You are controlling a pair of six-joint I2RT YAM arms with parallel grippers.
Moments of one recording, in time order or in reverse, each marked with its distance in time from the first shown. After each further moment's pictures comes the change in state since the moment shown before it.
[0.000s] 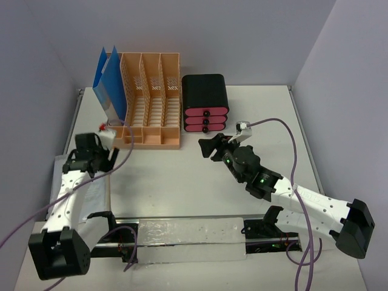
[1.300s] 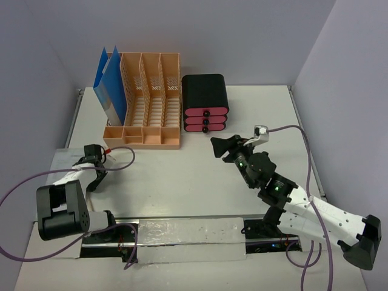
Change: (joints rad) left arm 0.090 0.359 -0.199 0.165 -0.404 0.325; right arm 0.000 -0.193 -0.031 -0.087 0.088 0.035
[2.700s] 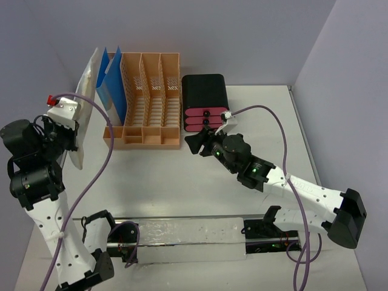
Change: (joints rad) left arm 0.227 -0.497 0.899 -0.489 0.975 -0.279; right arm 0.013 0.338 0.227 0.012 -0.241 -0.043
